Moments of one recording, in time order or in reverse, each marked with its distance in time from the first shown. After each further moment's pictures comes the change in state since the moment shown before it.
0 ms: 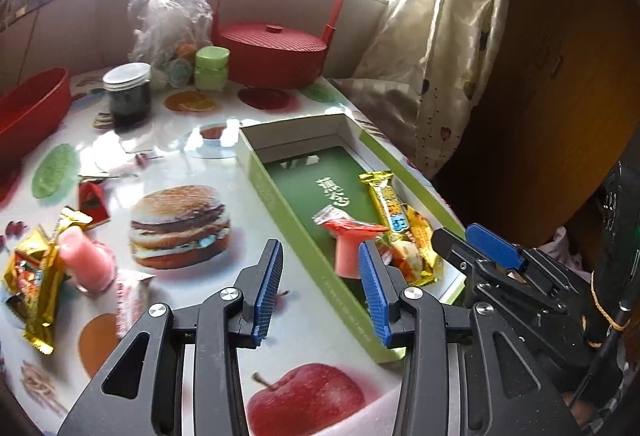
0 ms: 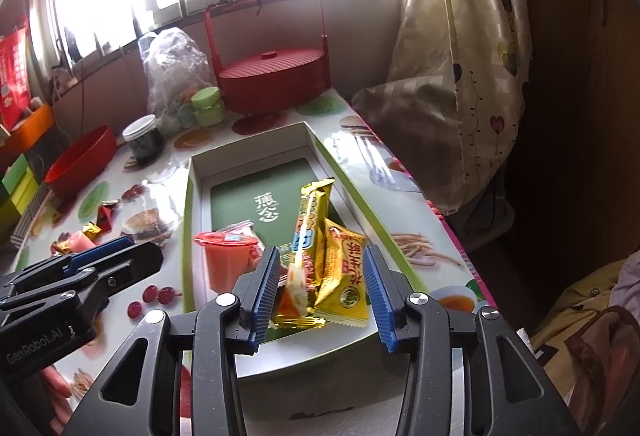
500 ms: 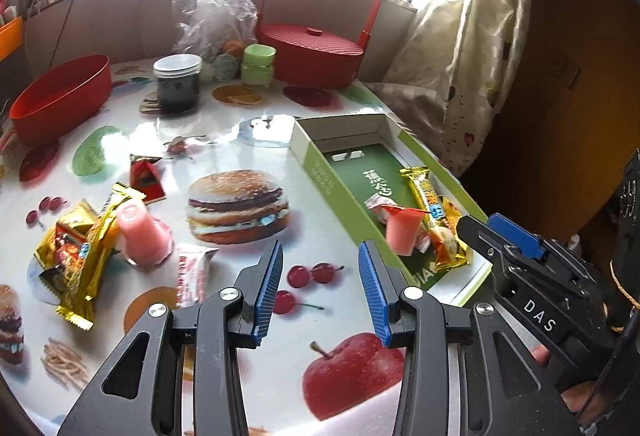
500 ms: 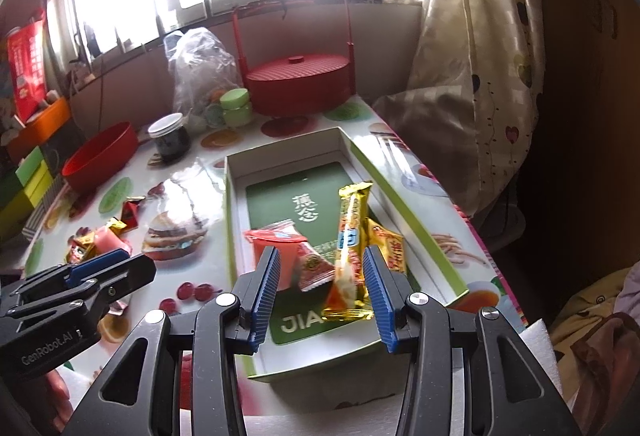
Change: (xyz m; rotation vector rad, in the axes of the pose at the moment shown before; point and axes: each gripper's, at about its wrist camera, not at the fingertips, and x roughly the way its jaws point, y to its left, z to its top) left arm -0.024 0.033 -0.016 -0.046 -0.011 0.068; right arm -0.011 0.030 -0.002 -0.031 -0.016 0.039
